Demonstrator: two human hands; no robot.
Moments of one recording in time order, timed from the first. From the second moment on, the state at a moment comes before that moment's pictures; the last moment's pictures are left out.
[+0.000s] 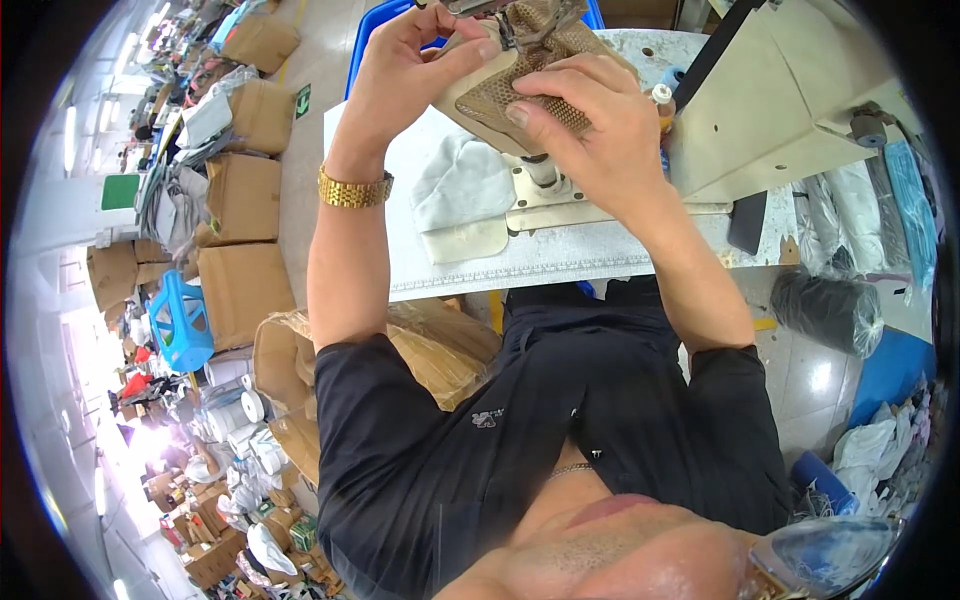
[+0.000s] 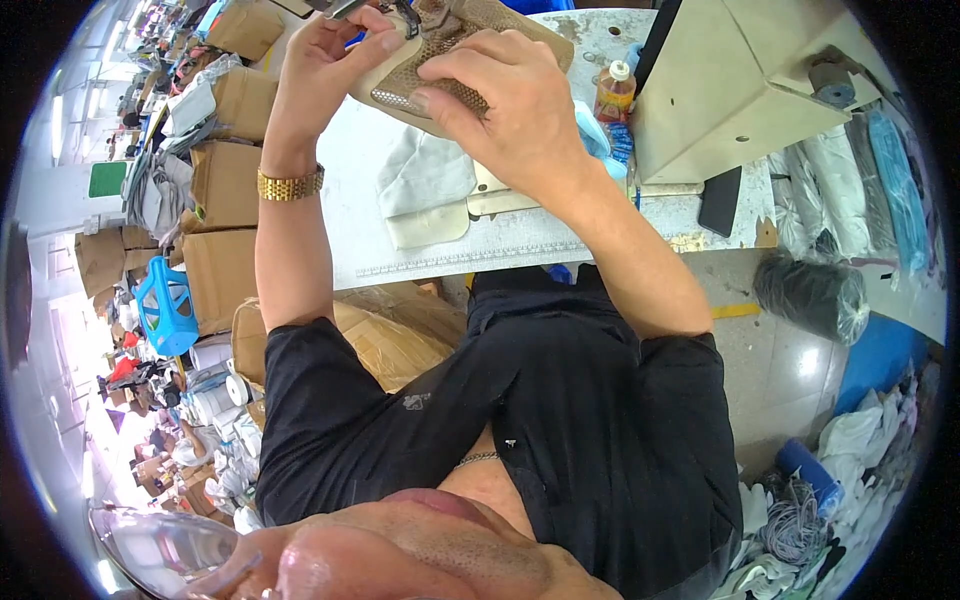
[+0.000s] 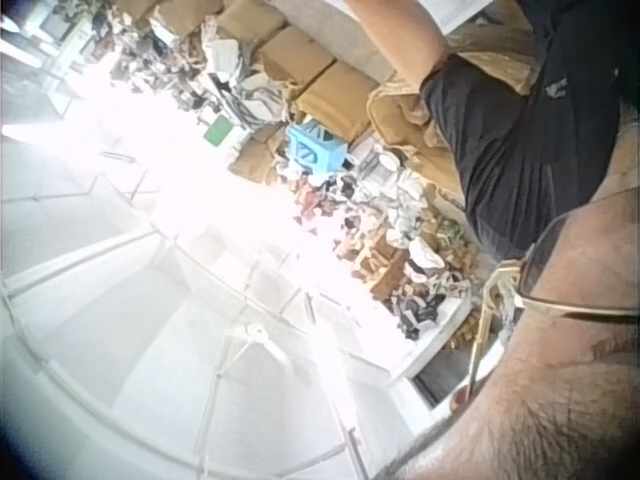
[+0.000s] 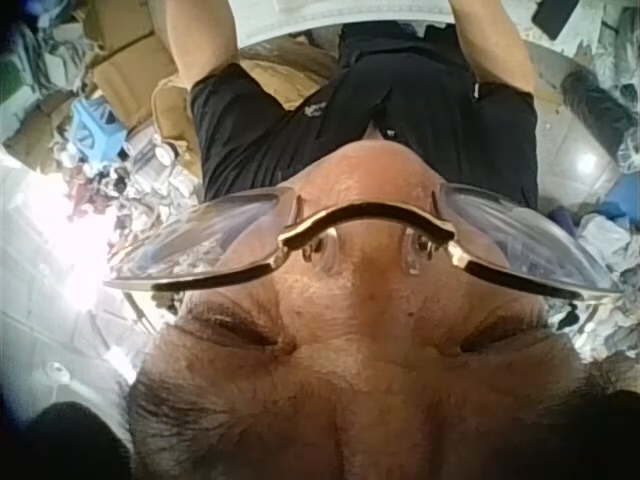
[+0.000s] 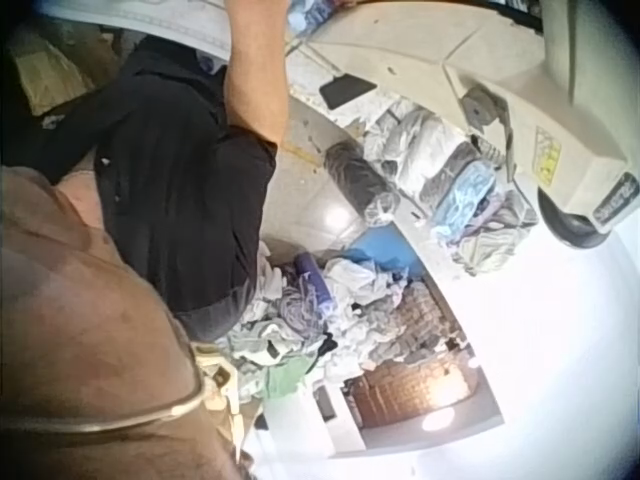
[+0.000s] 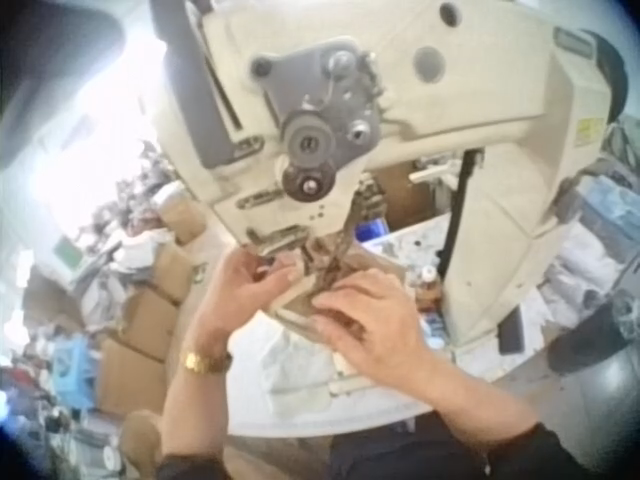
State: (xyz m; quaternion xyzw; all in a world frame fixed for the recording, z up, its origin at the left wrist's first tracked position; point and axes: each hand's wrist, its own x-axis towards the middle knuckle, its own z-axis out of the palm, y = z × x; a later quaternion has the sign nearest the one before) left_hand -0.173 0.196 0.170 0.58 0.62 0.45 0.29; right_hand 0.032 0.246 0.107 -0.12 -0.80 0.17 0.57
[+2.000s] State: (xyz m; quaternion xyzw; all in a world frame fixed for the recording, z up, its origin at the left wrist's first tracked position) left_hand -0.146 0.152 0.128 0.68 0.54 0.42 -0.25; right_hand 0.060 0.234 0.087 -0.15 -0.62 0.54 0.55
